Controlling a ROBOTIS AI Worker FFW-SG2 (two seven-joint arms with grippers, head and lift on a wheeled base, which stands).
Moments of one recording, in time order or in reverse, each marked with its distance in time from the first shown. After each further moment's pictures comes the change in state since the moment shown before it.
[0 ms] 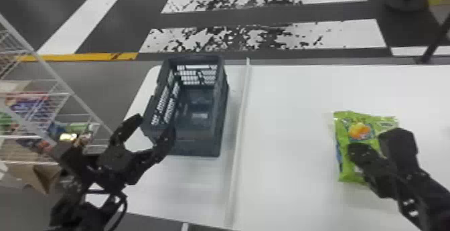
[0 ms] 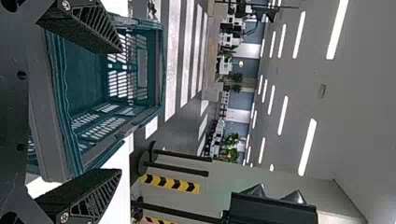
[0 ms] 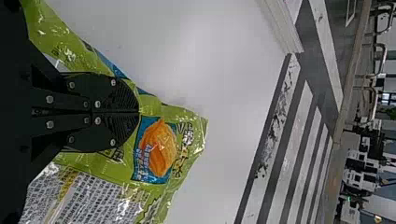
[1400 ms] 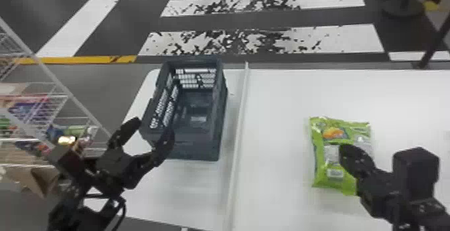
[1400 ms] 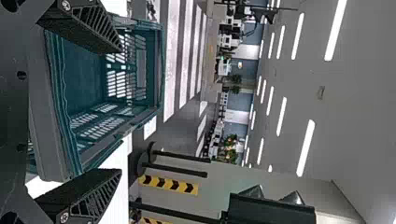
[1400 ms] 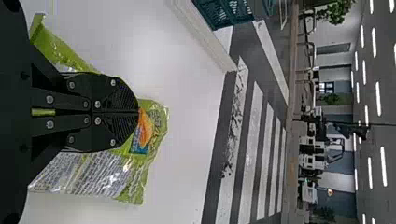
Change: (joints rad) left arm 0.004 -0.009 0.002 -0.006 0.000 -0.003 0.001; right arm 0.214 0.071 -0.001 -0.251 -0.067 -0.115 -0.038
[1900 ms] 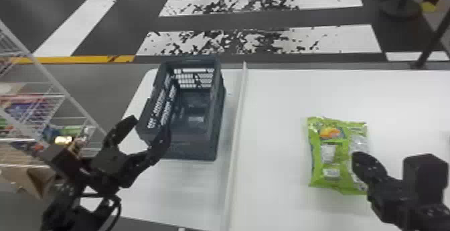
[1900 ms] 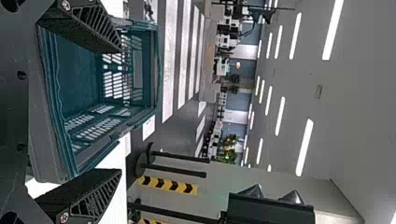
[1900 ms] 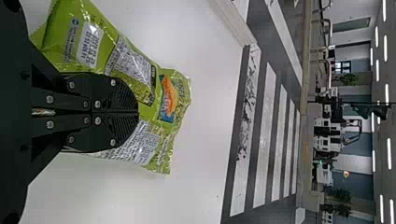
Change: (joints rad) left arm 0.000 0.003 0.003 -0.010 0.000 0.003 0.003; right arm 0.011 0.011 -0.075 0.059 -0.021 -0.010 -0.017
